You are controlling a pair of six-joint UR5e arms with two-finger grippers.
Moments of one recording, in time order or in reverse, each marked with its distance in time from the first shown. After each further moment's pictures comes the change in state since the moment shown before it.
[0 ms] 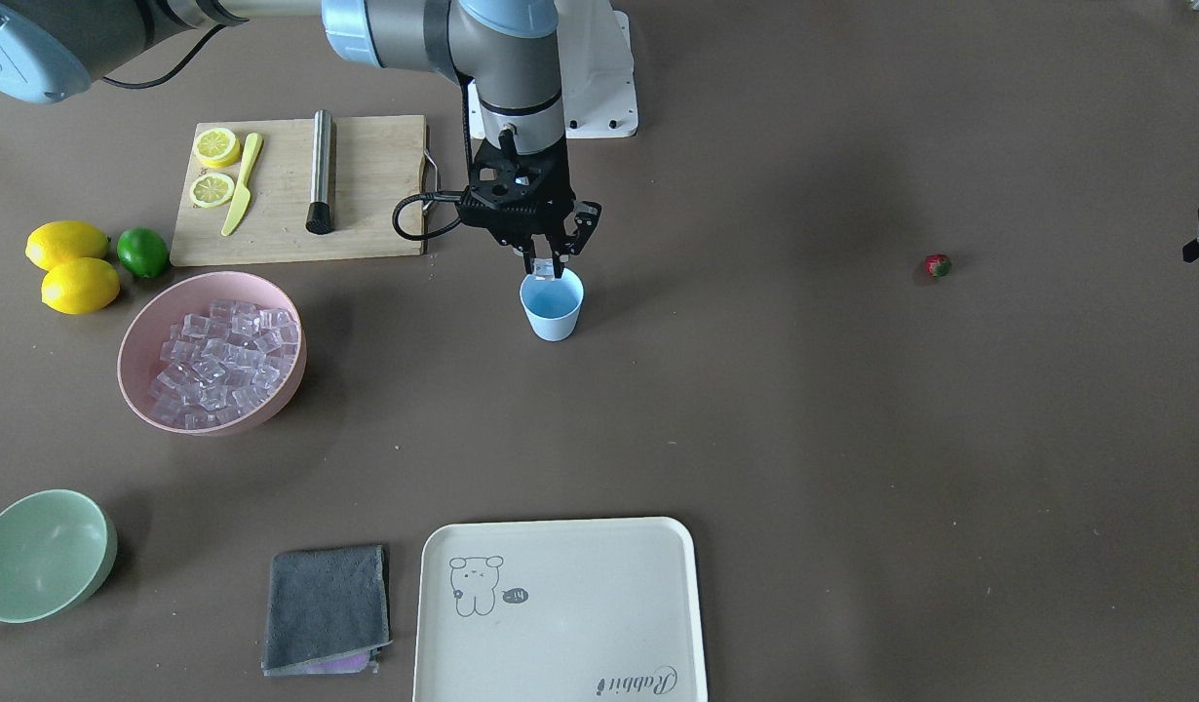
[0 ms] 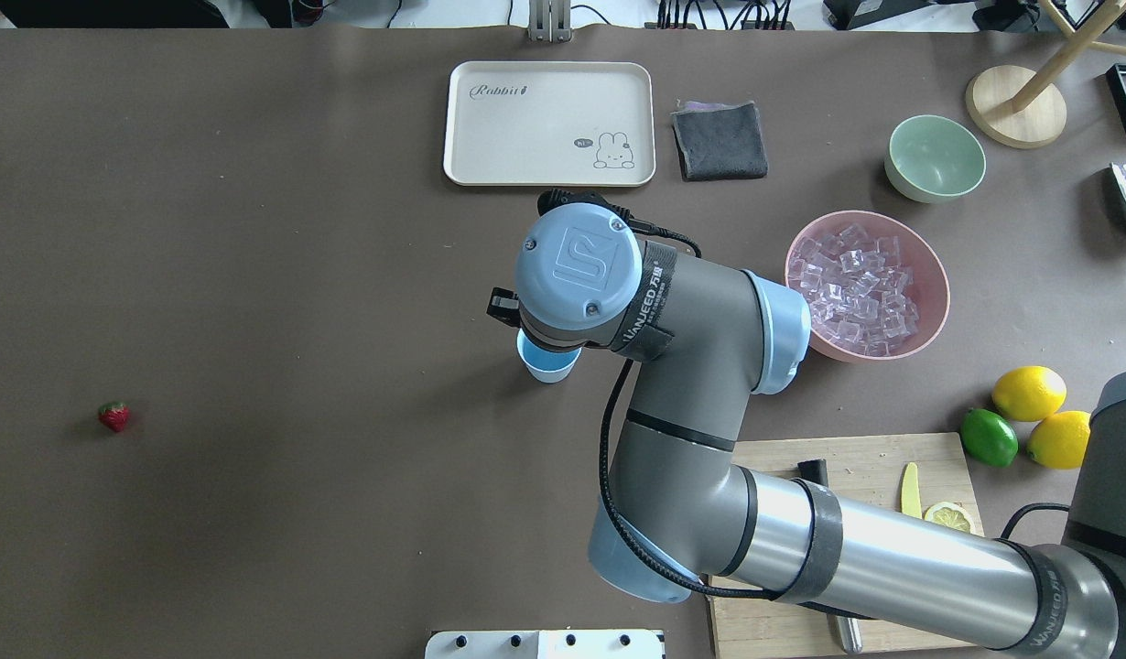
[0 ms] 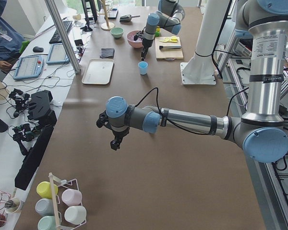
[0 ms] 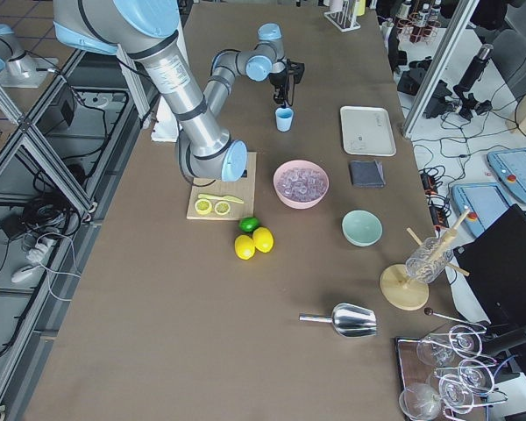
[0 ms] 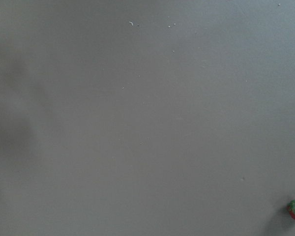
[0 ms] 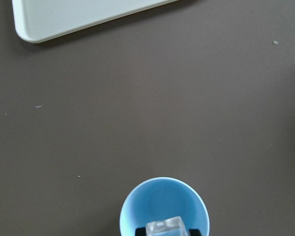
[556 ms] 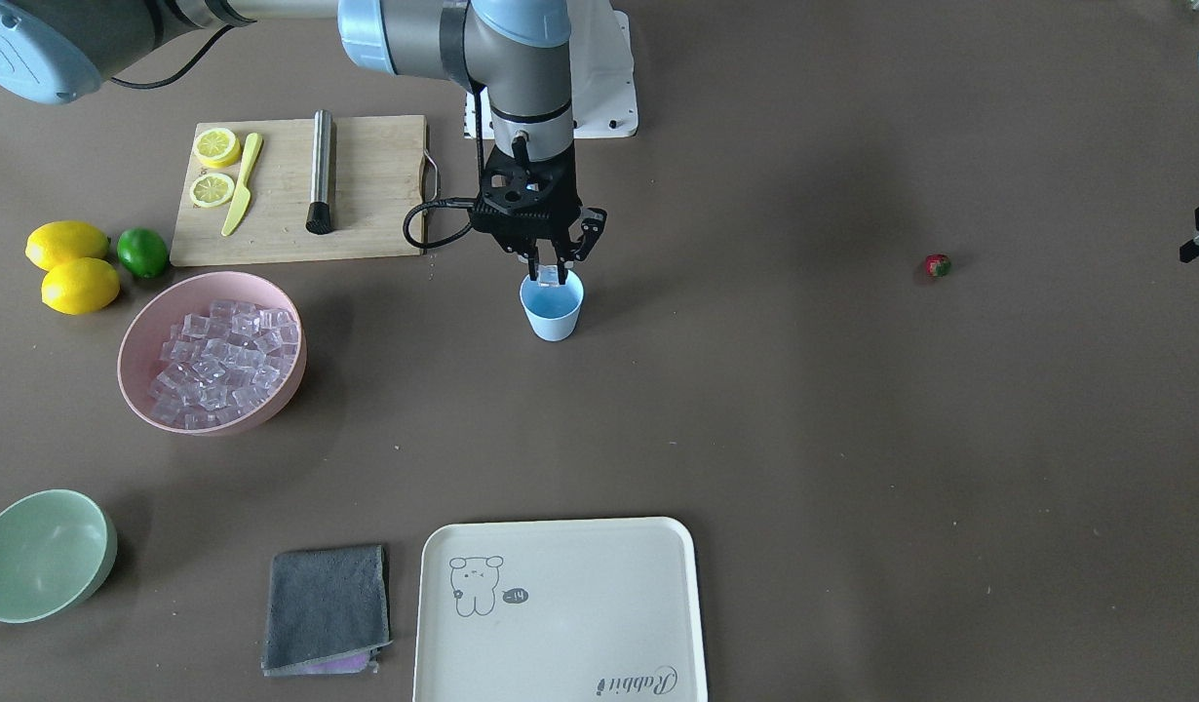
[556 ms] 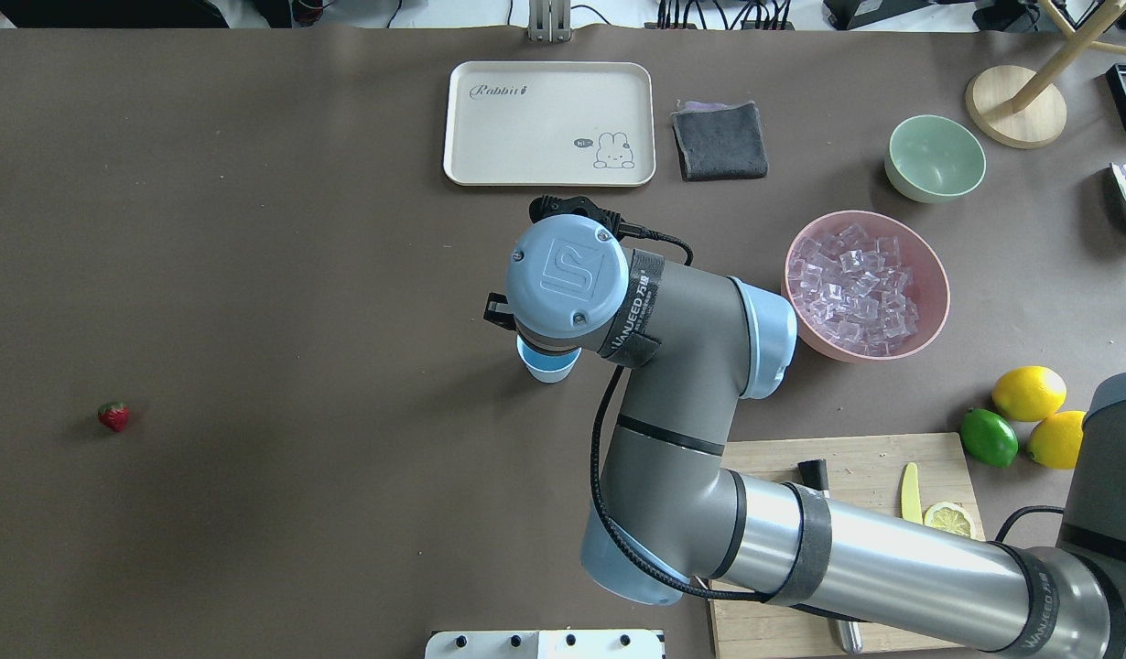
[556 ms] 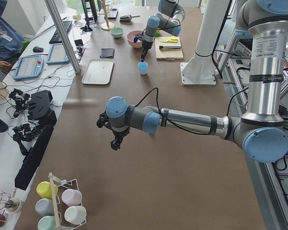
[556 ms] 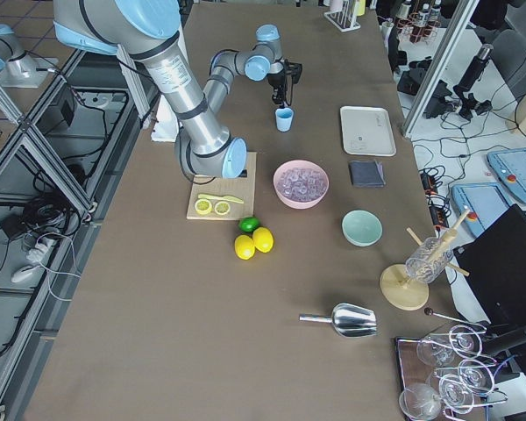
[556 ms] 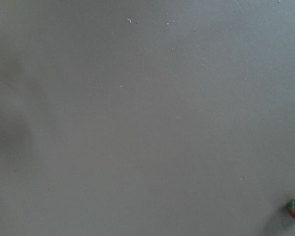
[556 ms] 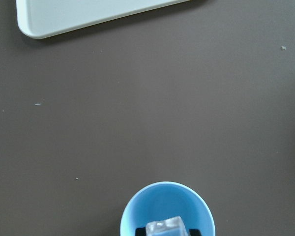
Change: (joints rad) left arm 0.005 0.001 0.002 0.000 -0.001 0.001; right arm -0.002 0.003 -0.019 0.007 -0.026 -0.030
